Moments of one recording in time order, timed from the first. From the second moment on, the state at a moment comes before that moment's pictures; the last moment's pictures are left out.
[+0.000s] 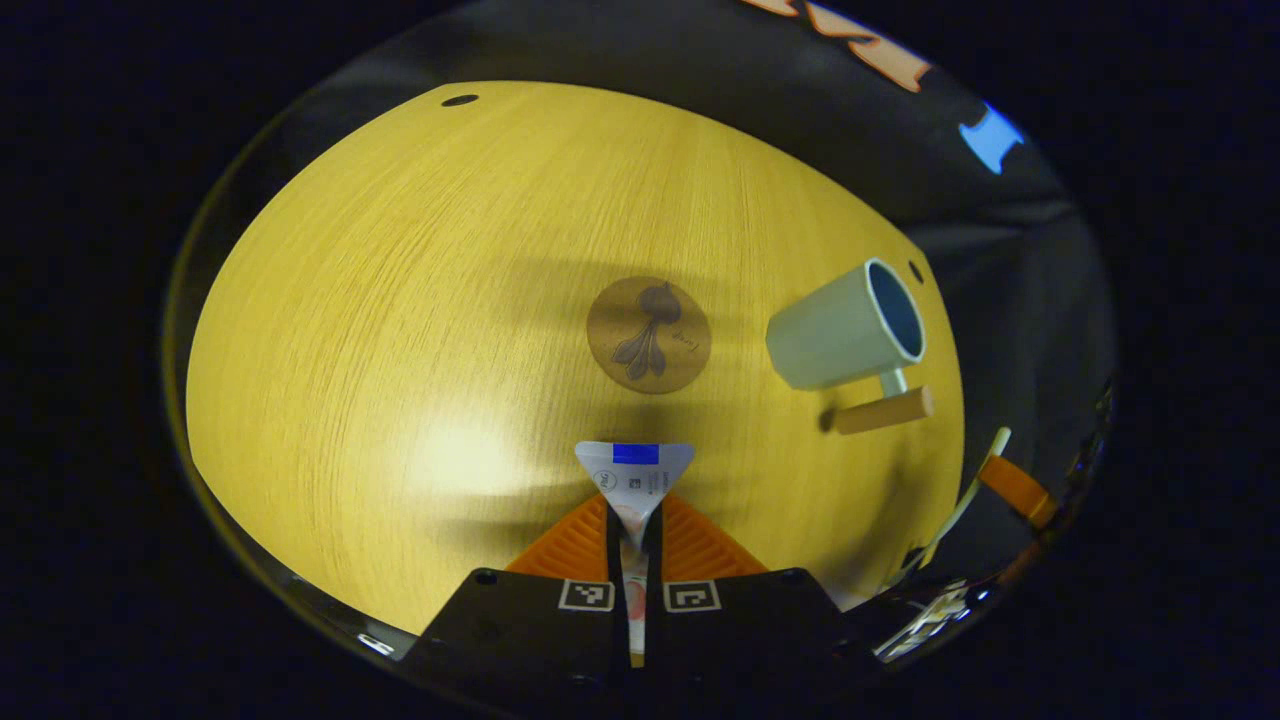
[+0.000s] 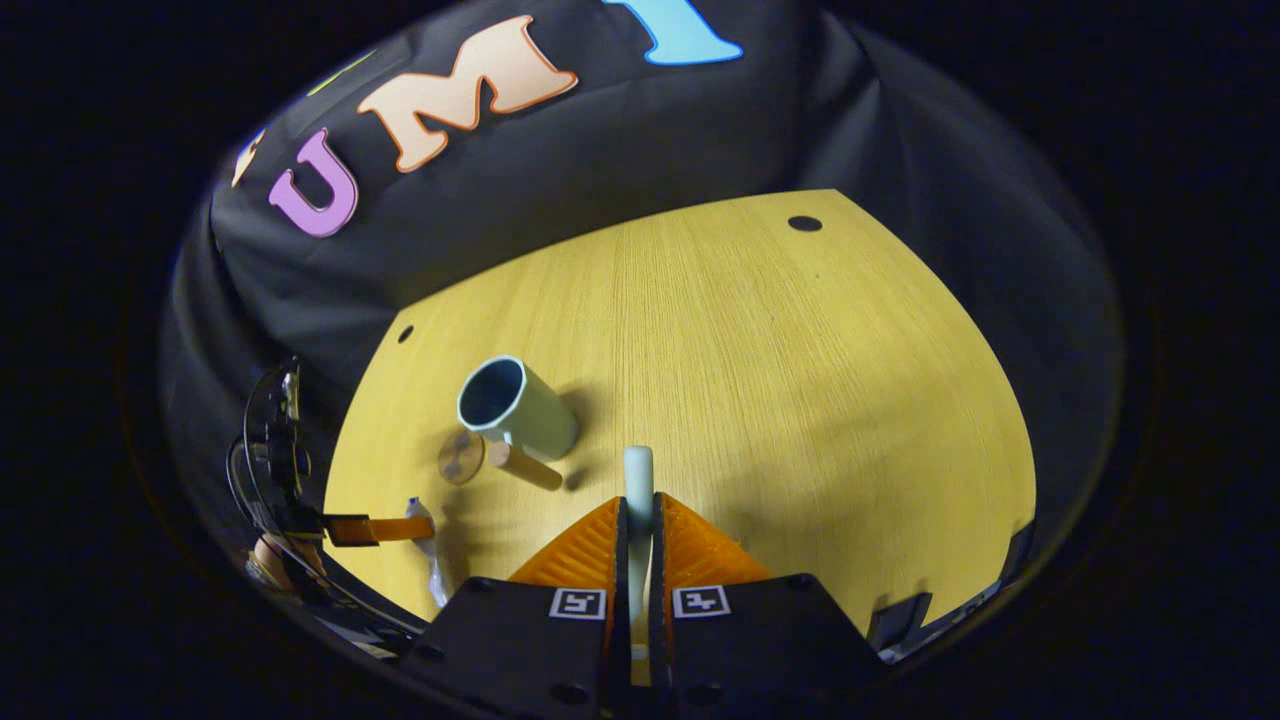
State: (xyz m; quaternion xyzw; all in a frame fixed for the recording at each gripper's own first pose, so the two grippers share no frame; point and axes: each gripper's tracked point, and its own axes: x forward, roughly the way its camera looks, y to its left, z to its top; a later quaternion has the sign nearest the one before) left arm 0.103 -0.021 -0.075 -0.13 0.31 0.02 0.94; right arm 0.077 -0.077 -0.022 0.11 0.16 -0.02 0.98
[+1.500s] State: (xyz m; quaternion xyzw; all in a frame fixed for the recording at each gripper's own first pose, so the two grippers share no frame) left arm 0.181 -0.093 0.156 -0.11 -0.11 -0.11 0.98; right arm 0.225 0.044 0.057 0.07 -0.07 0.16 0.98
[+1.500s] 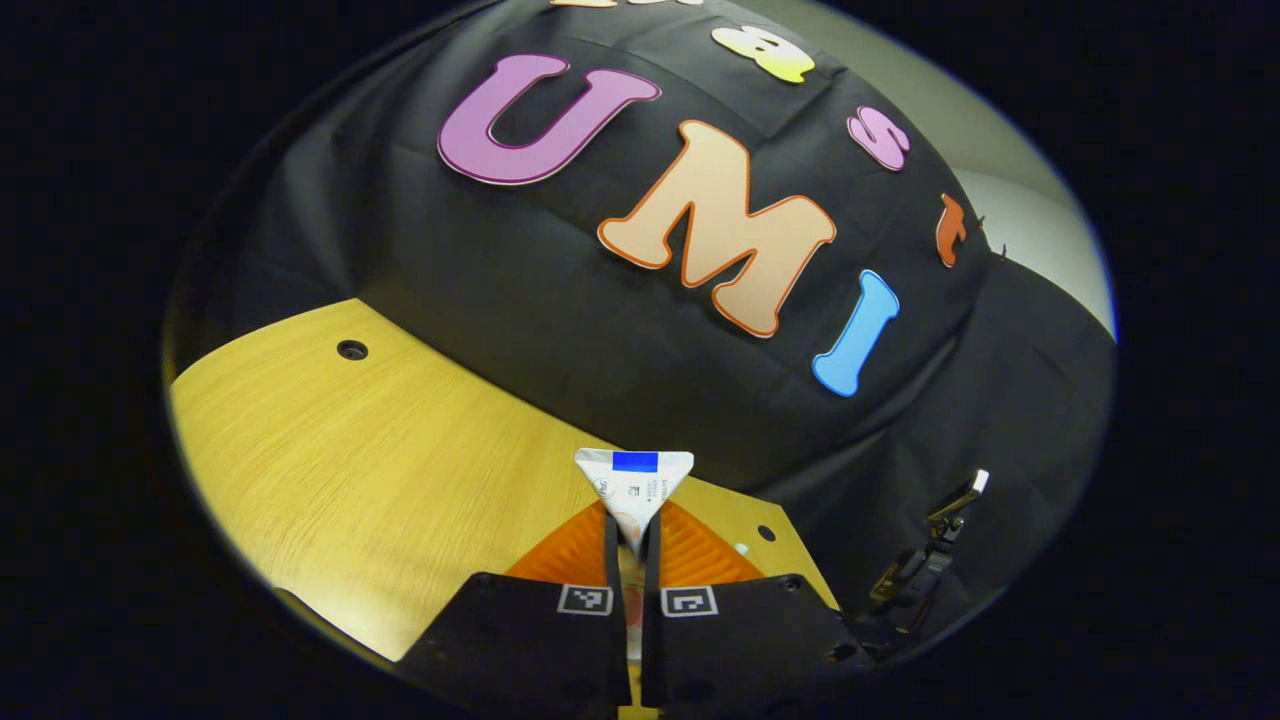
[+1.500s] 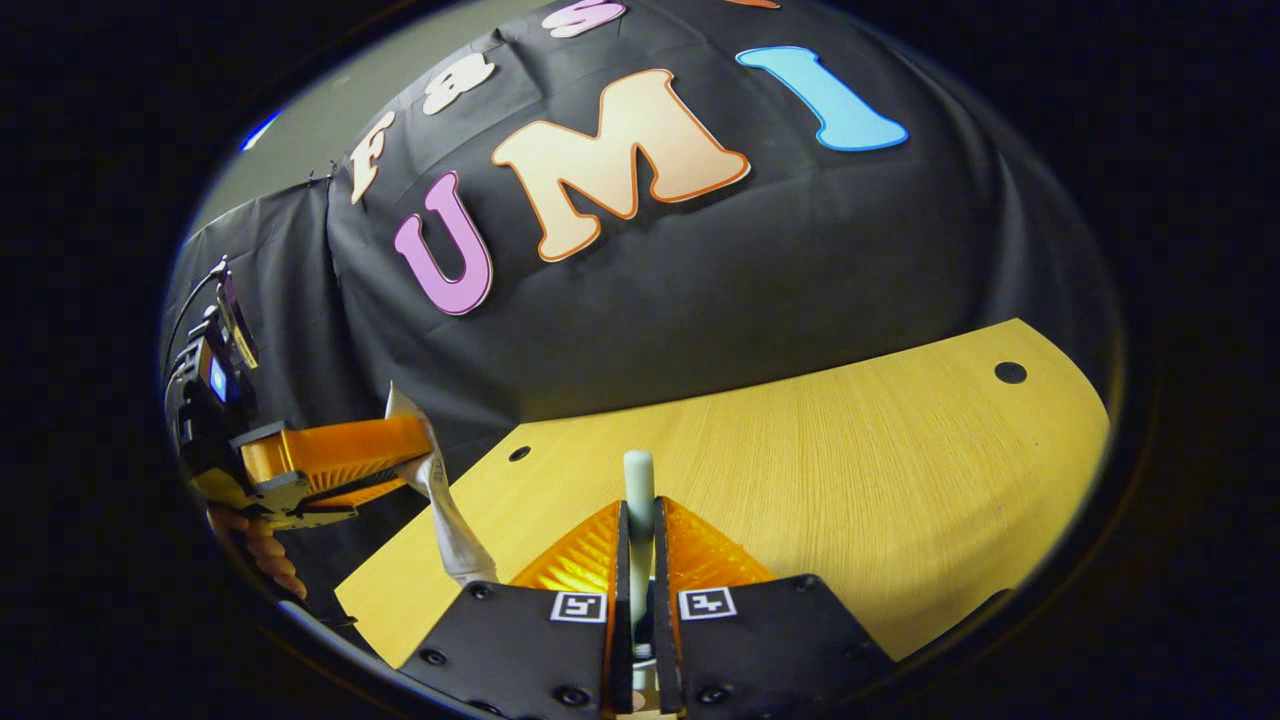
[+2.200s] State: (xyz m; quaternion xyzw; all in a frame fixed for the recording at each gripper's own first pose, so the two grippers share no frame) left arm 0.198 -0.149 0.119 -0.05 -0.09 -0.14 0.98; right arm 0.157 -0.068 0.052 0.00 -0.08 0.06 1.00
